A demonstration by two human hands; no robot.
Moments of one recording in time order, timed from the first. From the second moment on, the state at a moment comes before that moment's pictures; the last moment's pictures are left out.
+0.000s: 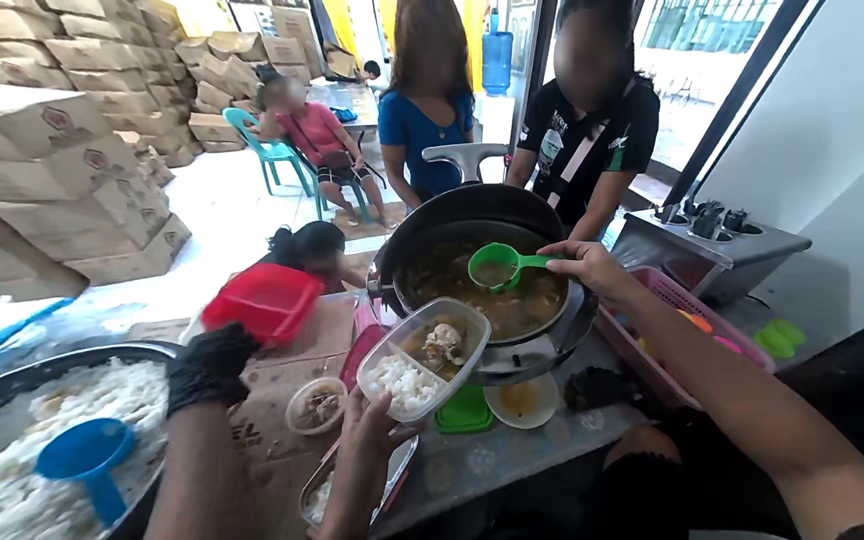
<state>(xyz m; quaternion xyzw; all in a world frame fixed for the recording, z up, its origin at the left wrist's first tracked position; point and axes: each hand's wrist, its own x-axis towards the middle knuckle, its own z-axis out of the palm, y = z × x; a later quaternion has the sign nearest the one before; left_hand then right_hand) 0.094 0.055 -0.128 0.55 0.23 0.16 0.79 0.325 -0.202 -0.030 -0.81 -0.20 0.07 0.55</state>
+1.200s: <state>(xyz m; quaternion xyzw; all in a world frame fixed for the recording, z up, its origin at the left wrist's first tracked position) 0.094 0.197 -0.126 0.51 0.33 0.33 0.72 0.312 -0.191 -0.186 -0.84 -0.24 -0.27 0.40</state>
